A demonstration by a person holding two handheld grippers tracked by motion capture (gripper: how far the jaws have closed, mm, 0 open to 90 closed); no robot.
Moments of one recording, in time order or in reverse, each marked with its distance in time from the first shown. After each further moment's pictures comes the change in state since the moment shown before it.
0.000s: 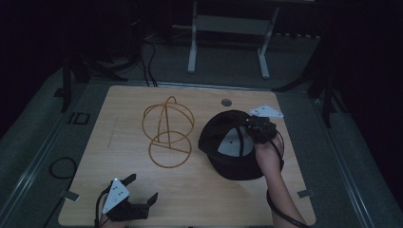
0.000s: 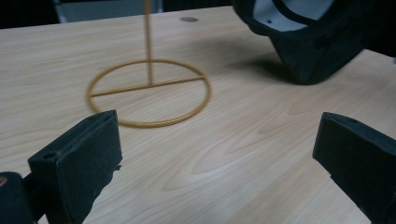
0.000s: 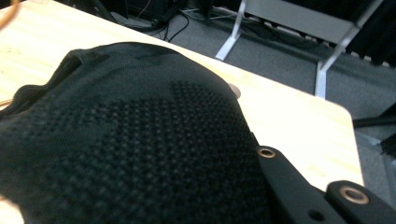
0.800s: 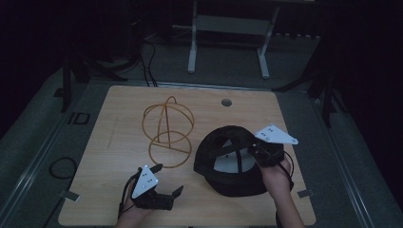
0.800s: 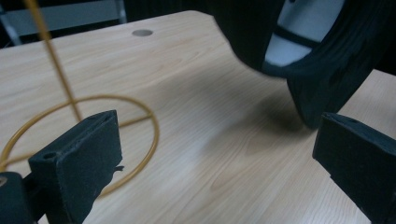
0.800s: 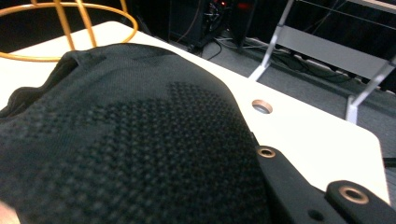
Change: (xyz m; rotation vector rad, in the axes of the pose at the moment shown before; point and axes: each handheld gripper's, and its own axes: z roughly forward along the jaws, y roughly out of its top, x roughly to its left) left arm -0.035 0.051 0.050 0.019 -0.128 0.082; right arm 0.023 -0.024 -0.068 -0.123 0.142 -0.058
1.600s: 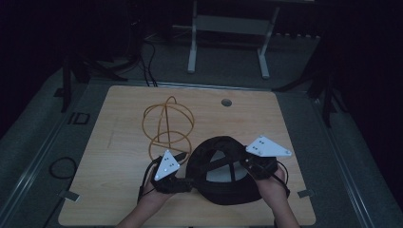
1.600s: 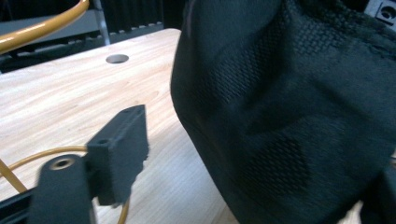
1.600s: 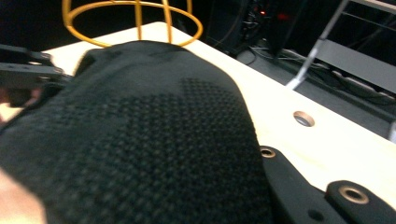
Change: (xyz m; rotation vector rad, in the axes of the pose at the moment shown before) left arm -0.008 0.040 0.039 -0.009 -0.044 0.002; right arm 0.028 -0.006 -0.010 -0.024 0.148 -0.086
